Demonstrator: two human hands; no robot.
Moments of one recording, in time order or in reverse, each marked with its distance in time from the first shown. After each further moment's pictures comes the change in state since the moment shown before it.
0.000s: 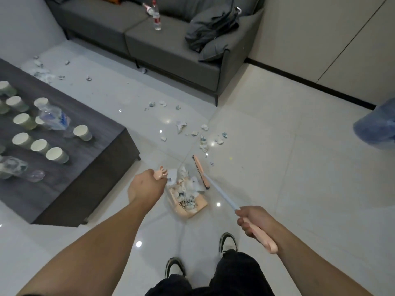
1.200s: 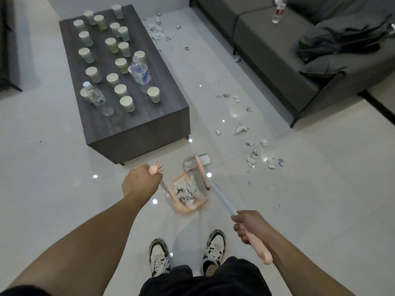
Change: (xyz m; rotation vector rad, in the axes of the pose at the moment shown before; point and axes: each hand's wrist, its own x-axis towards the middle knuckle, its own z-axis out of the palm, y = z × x) left_hand -0.023 -0.039 0.004 -0.117 0.211 -0.540; right_hand 0.080 -0.108 0.039 -0.608 -0.254 0.030
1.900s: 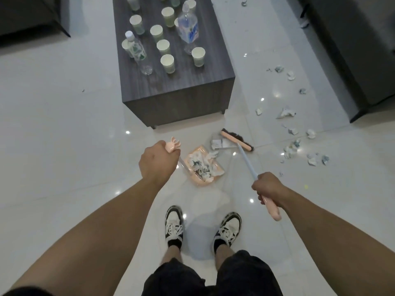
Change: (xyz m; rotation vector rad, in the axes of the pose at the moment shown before) left_hand 0.012 -0.044 0.018 -0.079 0.150 -0.219; right_hand 0.125 -0.066 0.042 -0.757 0.068 -0.109
